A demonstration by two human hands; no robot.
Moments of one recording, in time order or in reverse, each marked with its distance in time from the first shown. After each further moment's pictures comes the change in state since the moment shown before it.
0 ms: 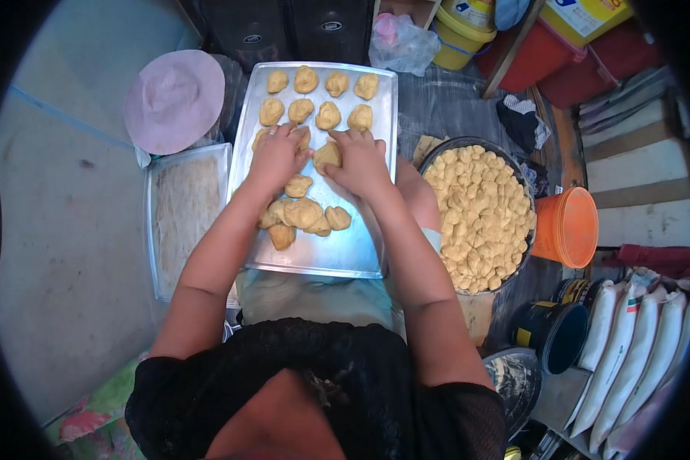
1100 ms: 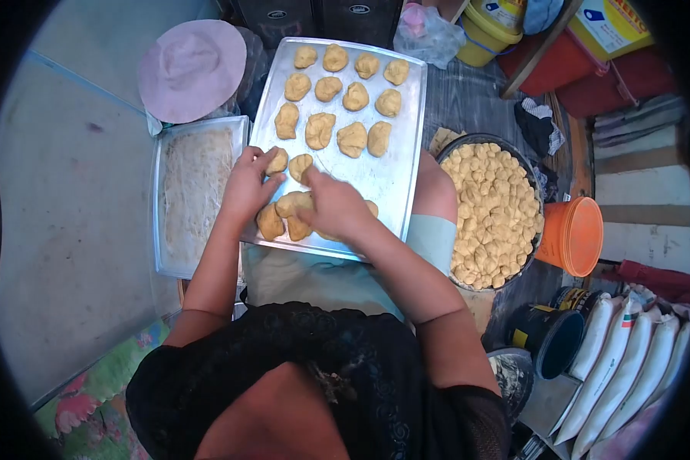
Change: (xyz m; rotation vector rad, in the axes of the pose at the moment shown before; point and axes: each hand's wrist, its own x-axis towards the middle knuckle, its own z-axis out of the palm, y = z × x) left_hand -0.112 -0.031 -0.035 -0.217 -0.017 -0.362; right_hand -0.053 -0.084 0.015 0.396 -0.341 0.029
